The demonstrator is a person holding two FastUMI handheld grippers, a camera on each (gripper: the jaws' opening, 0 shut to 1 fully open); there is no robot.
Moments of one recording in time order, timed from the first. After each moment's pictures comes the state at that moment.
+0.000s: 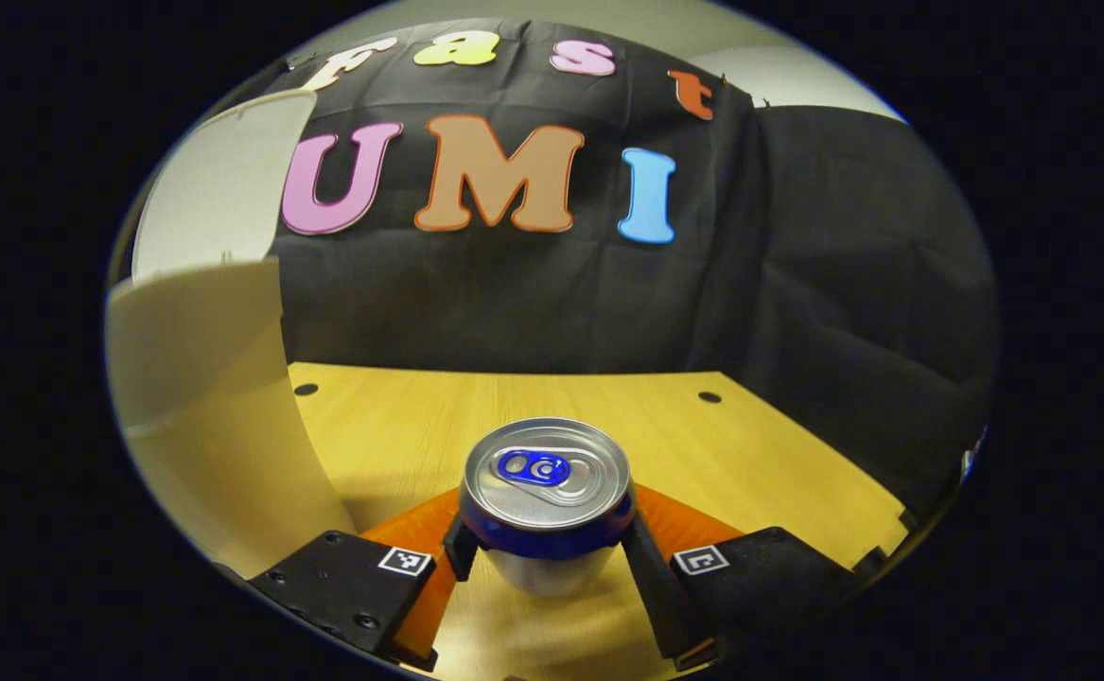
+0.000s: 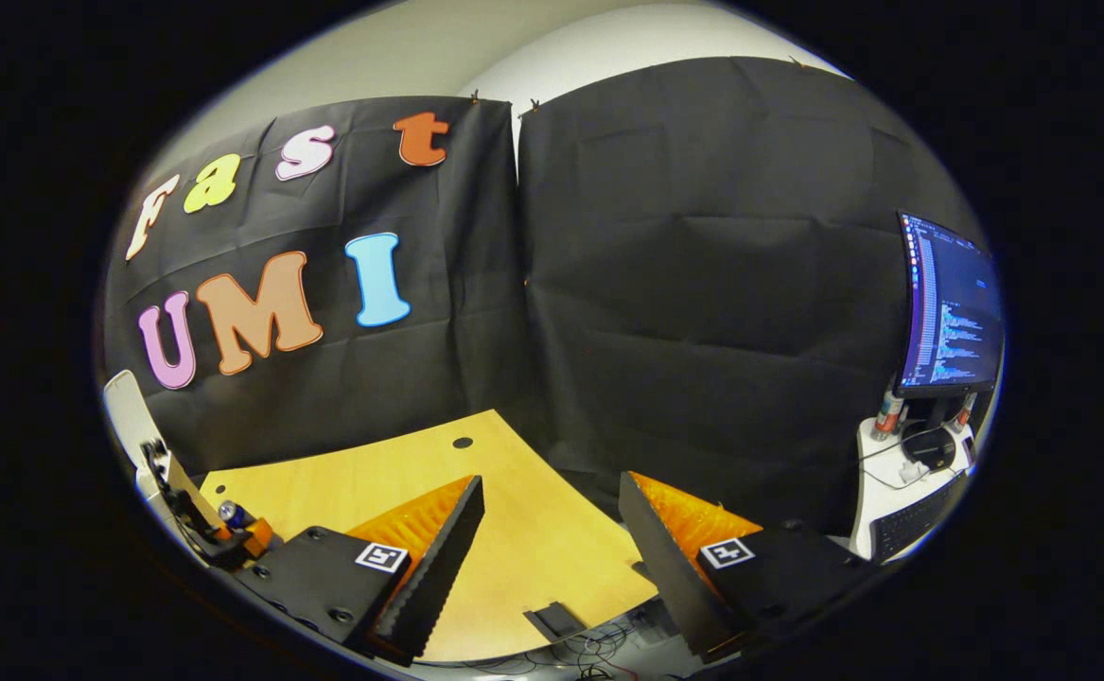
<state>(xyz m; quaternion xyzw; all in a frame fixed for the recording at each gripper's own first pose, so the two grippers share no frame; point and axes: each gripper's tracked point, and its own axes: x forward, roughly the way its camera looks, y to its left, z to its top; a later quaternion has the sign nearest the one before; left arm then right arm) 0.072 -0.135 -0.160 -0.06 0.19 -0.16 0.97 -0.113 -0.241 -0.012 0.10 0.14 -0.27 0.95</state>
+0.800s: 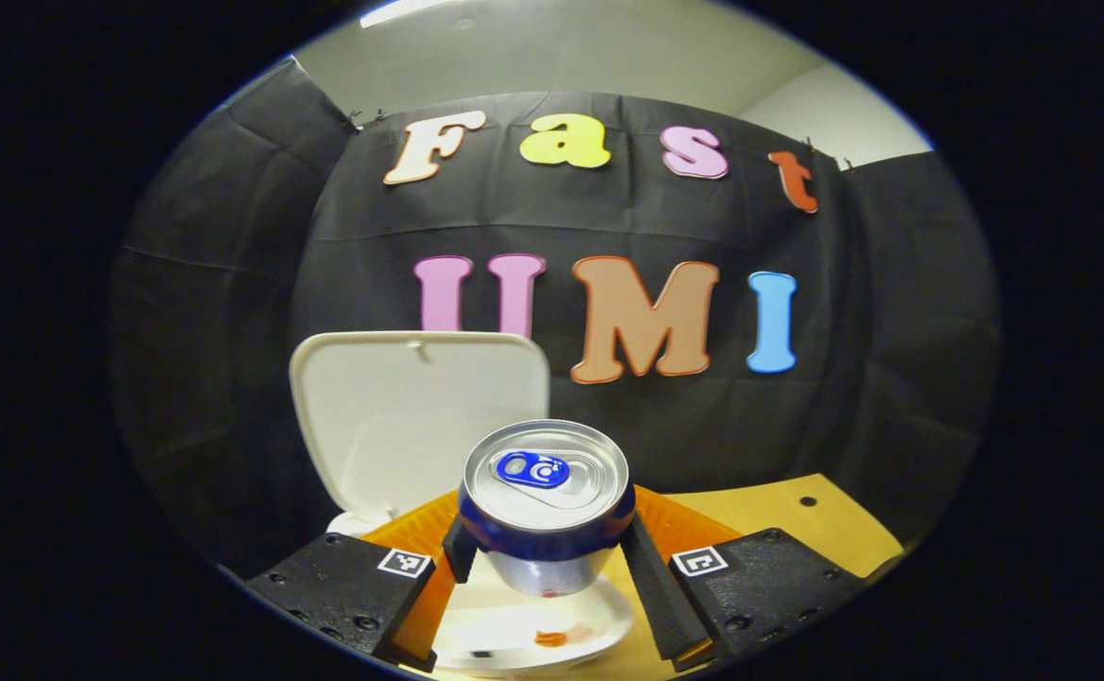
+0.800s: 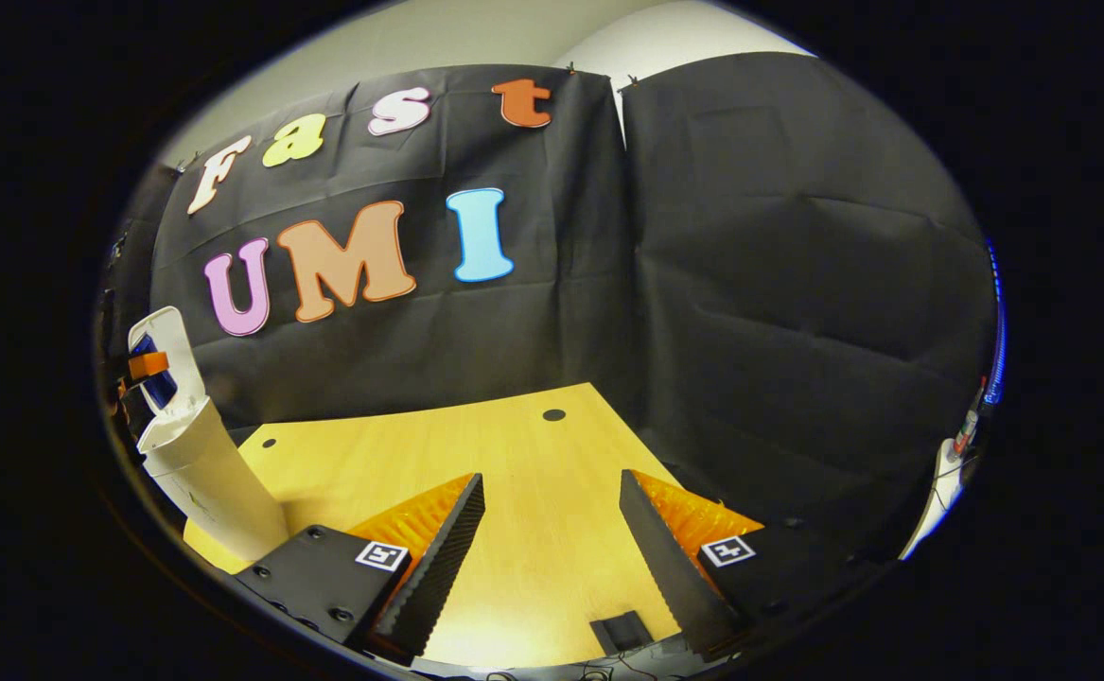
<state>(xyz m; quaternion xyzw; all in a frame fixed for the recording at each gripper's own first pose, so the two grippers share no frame) 0.108 0.093 -0.009 -0.04 0.11 0.04 0.99 -0.018 -0.174 -0.056 0.05 0.17 -0.12 0.98</state>
